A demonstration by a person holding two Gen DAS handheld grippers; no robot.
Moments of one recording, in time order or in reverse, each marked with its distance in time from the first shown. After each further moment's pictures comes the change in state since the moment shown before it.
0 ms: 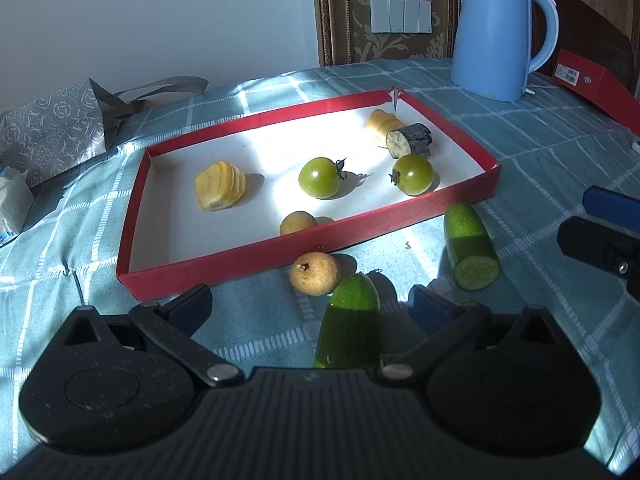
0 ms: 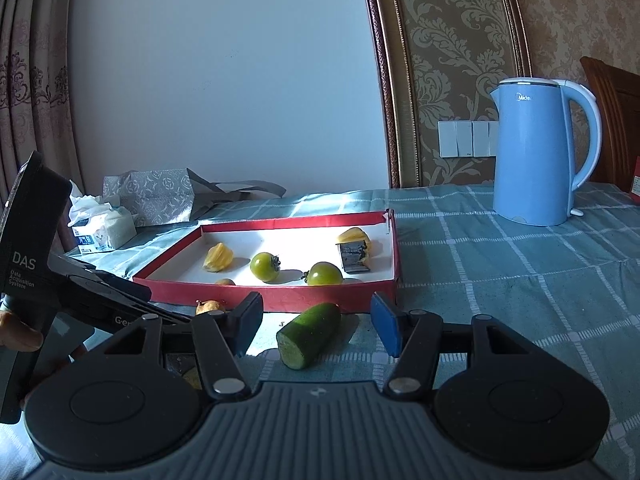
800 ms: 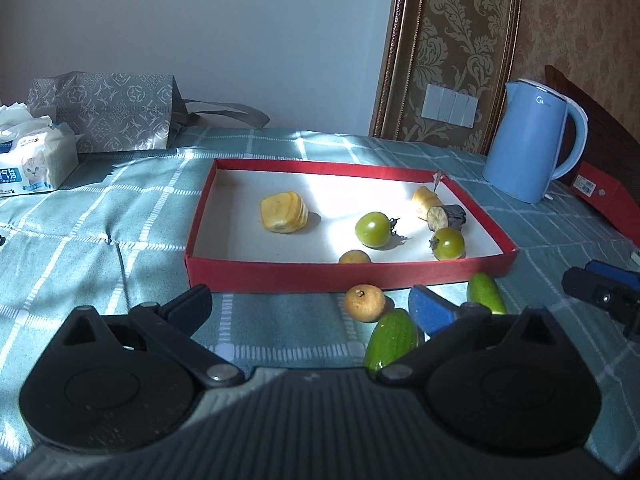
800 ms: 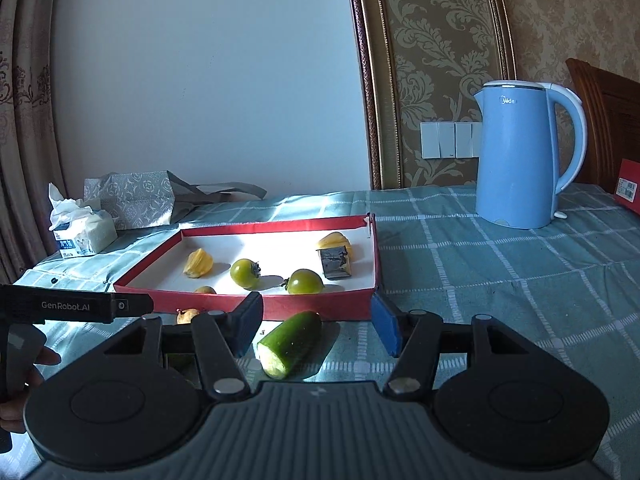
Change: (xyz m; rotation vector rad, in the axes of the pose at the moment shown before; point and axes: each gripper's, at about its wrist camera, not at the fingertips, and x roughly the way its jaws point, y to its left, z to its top) left arm -0.034 0.048 -0.031 -0.268 -0.214 -0.019; right arm 0.005 0.001 0.010 -0.002 0.009 -0.058
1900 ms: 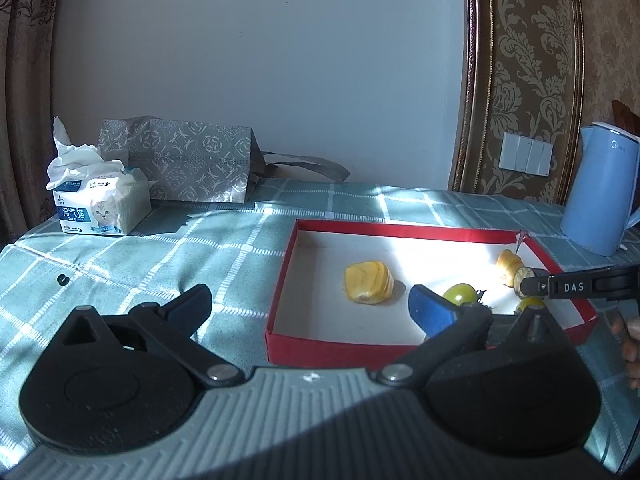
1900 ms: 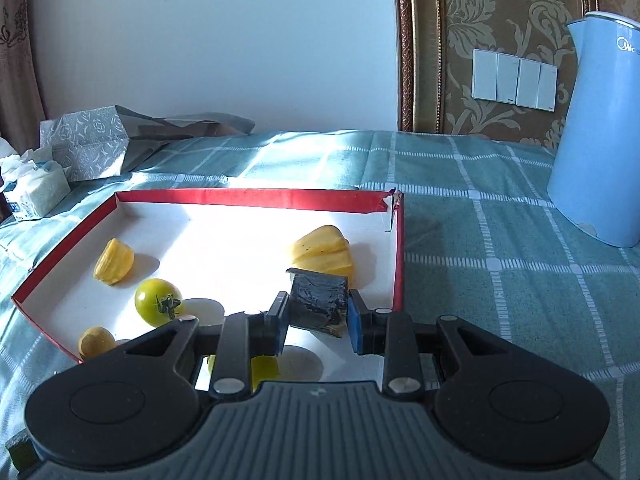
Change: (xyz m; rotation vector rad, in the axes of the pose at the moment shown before) left arm 0.010 0.018 0.022 -0.053 -0.150 0.248; right arm 0.187 -0.028 0.048 -0.071 0.262 0.053
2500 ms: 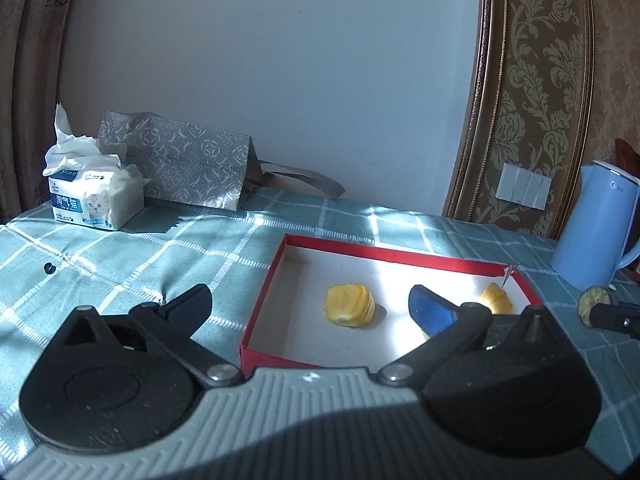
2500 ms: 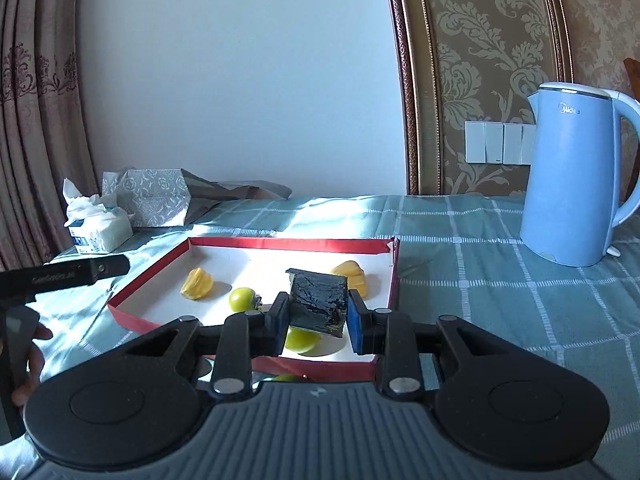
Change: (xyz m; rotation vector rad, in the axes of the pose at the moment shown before) left arm 0.001 -0.004 0.009 -0.091 -0.020 -0.022; right arm -0.115 -0.002 -0.023 0.012 -0.200 0.084
